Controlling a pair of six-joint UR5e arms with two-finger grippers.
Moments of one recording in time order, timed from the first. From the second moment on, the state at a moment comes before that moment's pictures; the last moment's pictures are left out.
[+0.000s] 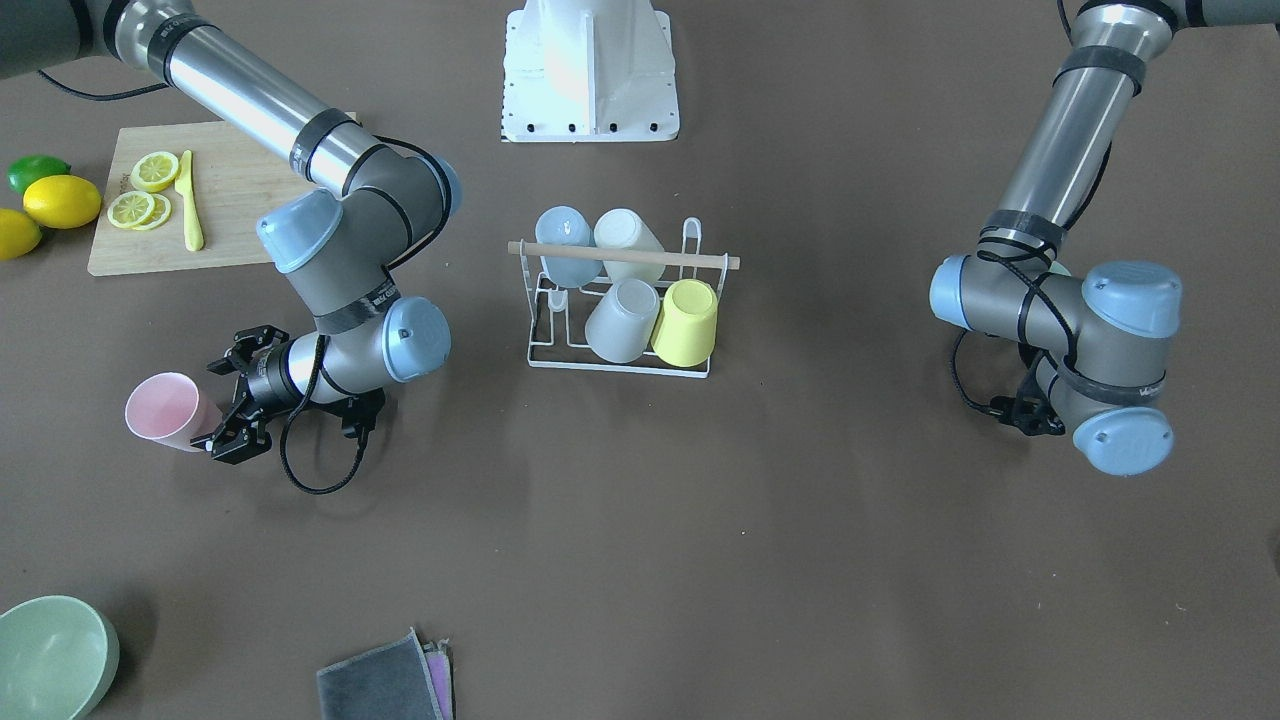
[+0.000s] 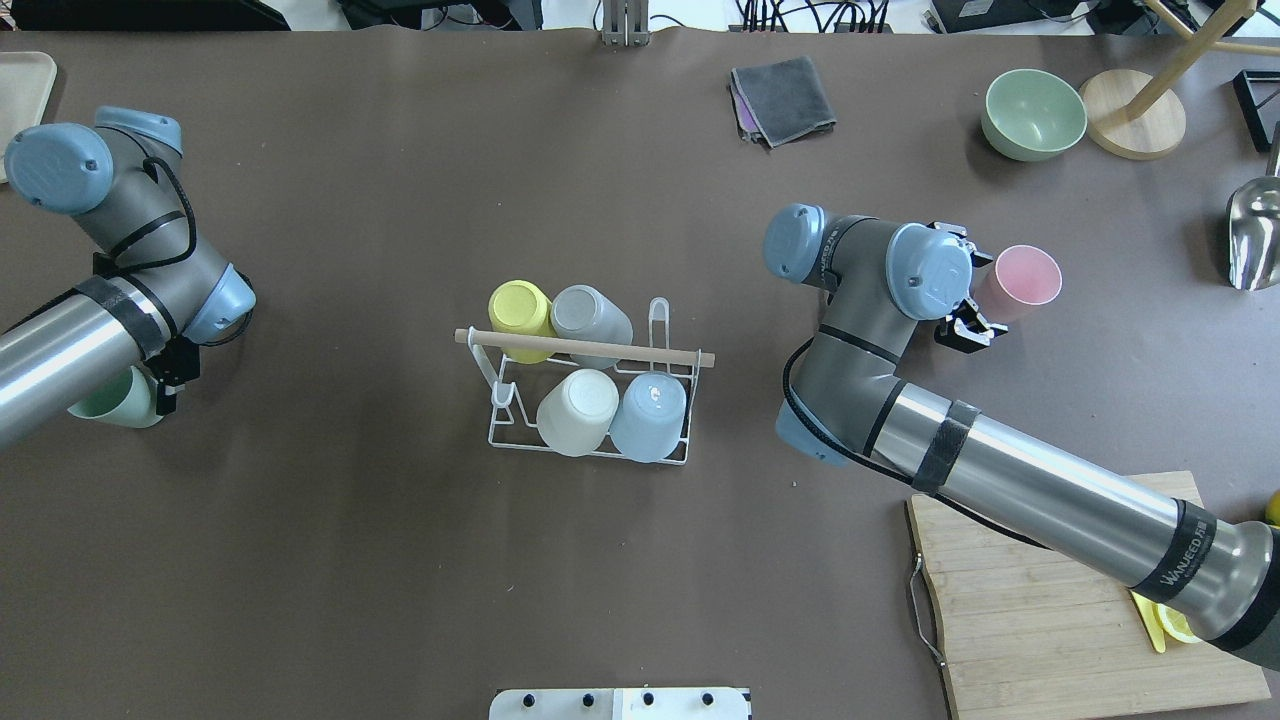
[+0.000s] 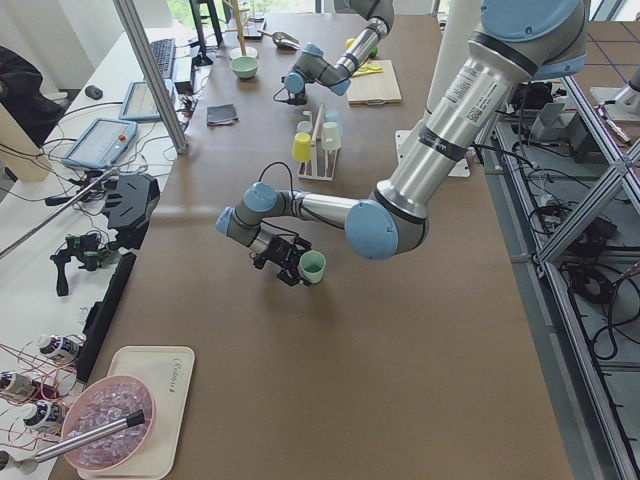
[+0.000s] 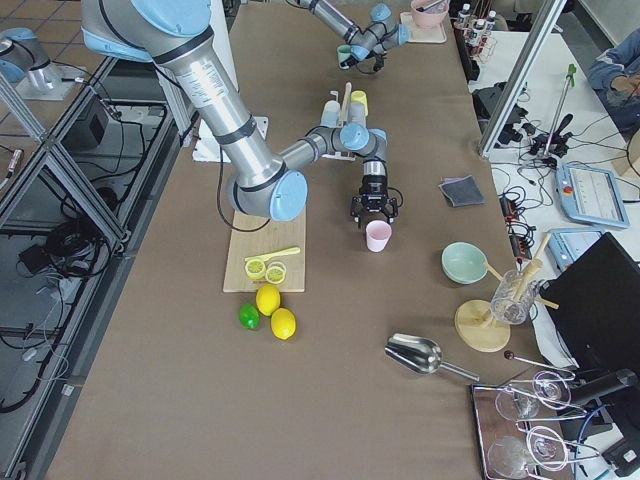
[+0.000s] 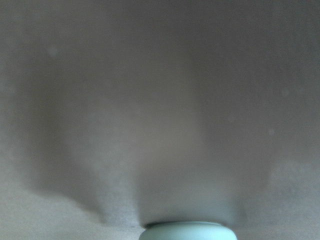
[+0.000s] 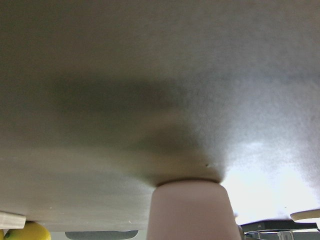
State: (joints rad) left arm -0.94 -2.17 -1.04 -0.76 -2.34 0.36; right arm 0.64 -0.87 1.26 -2.20 1.37 -0.61
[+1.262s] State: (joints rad) left arm -0.97 -2.17 -1.20 -0.53 -2.26 0.54; right arm 0.65 -0.91 1.26 -2.15 1.36 -0.61
